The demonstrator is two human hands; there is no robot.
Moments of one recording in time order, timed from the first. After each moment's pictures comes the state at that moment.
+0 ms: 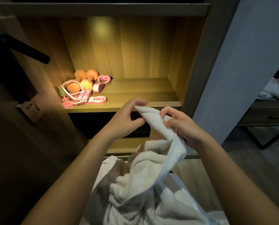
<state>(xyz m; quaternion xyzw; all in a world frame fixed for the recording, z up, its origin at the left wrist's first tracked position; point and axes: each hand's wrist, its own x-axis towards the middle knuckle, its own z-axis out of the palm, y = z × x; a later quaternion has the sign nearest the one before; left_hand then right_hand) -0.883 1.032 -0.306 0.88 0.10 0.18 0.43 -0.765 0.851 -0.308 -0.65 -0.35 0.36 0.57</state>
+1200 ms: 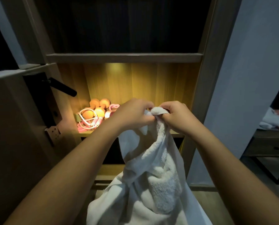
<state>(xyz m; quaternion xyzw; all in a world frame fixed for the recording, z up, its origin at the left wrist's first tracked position) -0.885 1.021 -0.179 0.97 0.08 0.19 0.14 -0.788 0.883 -0.187 -0.81 -0.47 0.02 0.36</state>
